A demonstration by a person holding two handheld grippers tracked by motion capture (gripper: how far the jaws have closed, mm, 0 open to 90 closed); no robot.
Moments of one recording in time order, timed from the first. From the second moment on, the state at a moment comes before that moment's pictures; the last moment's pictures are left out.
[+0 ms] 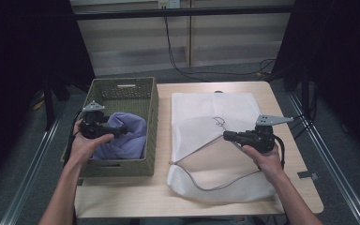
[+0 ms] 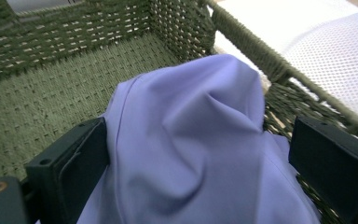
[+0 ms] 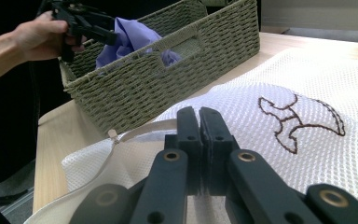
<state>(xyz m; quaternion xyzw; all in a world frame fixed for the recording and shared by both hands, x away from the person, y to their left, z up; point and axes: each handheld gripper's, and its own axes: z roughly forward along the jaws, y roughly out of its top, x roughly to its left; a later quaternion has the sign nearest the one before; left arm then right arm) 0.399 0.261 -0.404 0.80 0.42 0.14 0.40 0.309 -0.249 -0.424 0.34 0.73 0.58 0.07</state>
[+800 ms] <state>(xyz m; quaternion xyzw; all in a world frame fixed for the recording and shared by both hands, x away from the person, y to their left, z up) 0.433 0.254 -0.443 0.85 0.42 0.09 0.30 0.310 -0.247 -0.428 0.35 0.74 0.57 0.07</state>
